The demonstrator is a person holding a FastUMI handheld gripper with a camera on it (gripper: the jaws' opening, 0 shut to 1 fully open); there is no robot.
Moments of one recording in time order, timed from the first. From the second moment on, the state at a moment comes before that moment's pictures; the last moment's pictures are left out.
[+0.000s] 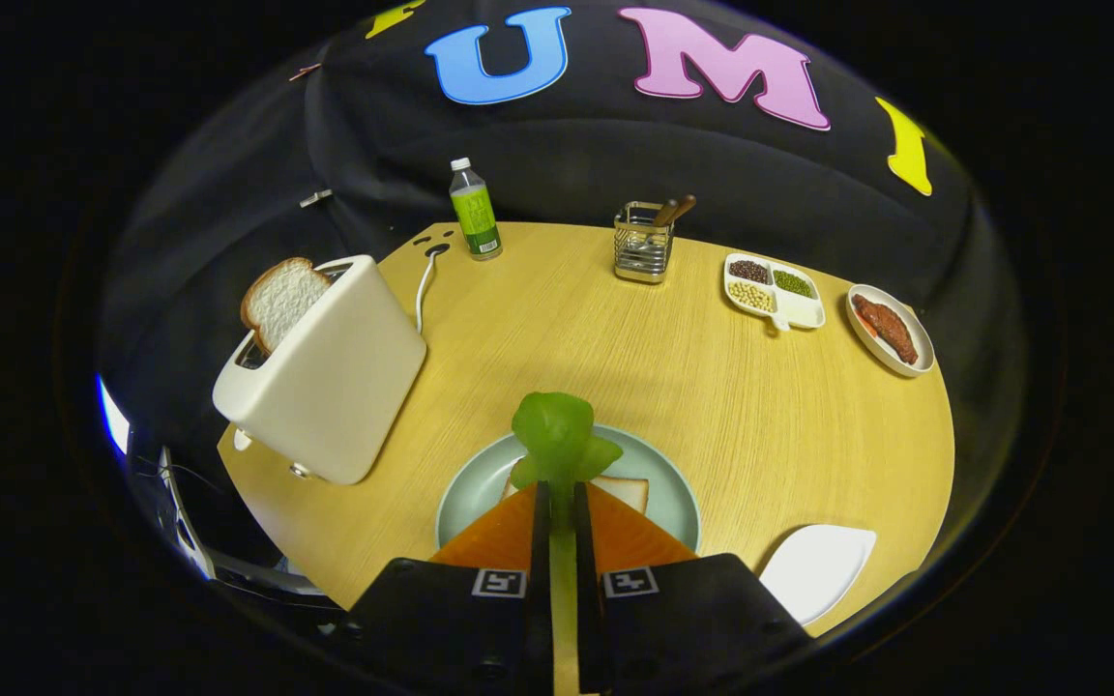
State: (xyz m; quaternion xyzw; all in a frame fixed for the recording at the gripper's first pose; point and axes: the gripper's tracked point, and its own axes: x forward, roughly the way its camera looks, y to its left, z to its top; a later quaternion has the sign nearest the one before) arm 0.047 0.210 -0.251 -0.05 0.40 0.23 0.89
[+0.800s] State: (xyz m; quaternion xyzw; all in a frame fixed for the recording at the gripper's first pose) arm 0.067 0.227 -0.161 -0.05 0.28 0.22 0.93
